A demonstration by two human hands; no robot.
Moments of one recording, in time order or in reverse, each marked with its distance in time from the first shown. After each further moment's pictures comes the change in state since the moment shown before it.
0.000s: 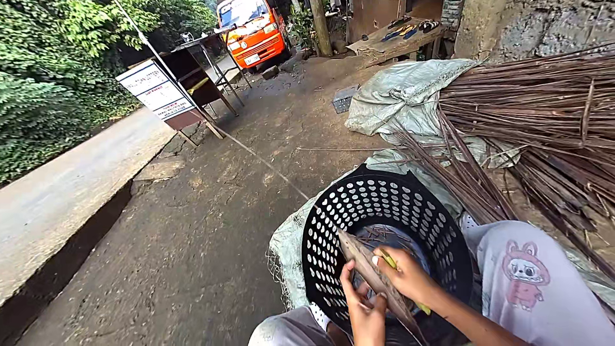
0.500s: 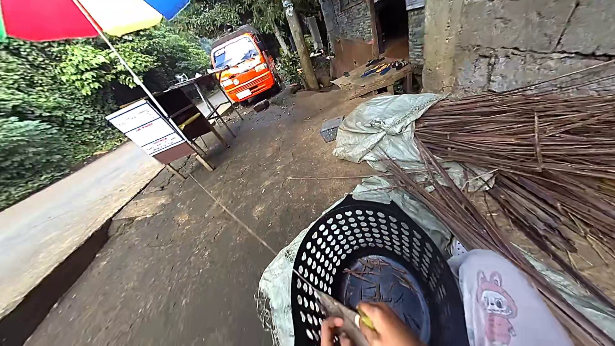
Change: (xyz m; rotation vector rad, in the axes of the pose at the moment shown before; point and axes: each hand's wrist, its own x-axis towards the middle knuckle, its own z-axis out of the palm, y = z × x) left_hand 0.009 -0.001 -0.033 0.517 0.058 0.301; right_hand -0.012 -0.011 0.012 -0.132 -0.191 0.007
